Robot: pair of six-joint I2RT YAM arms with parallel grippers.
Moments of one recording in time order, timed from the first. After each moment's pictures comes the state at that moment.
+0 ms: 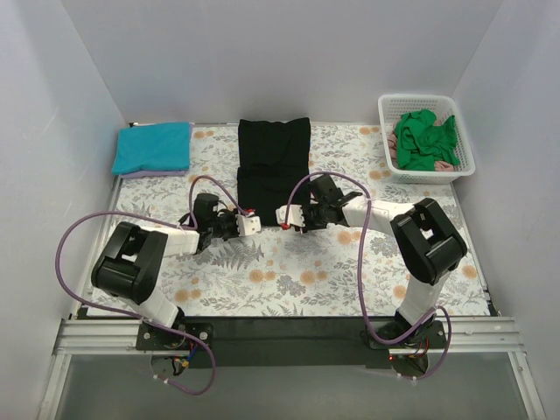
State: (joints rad) left arm -0.32 1.60 0.56 0.34 0.56 1.04; right arm 0.63 1.78 1.03 -0.24 -0.35 -1.15
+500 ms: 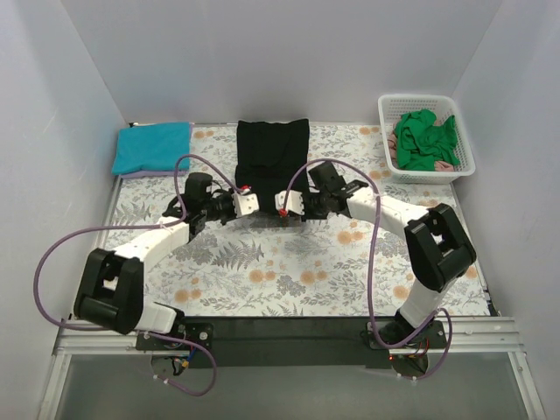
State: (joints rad) left arm -0.32 1.43 0.72 0.05 0.60 0.96; right arm 0.63 1.74 1.11 -0.34 -0.32 -1.08
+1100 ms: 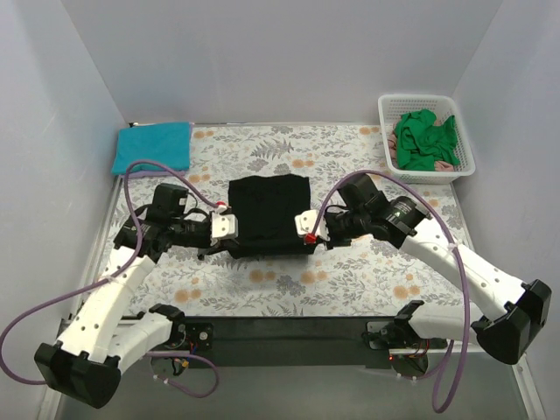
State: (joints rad) left arm -0.34 0.95 0.94 -0.89 0.86 0.95; right arm 0.77 1.18 1.13 -0.84 -0.49 -0.95
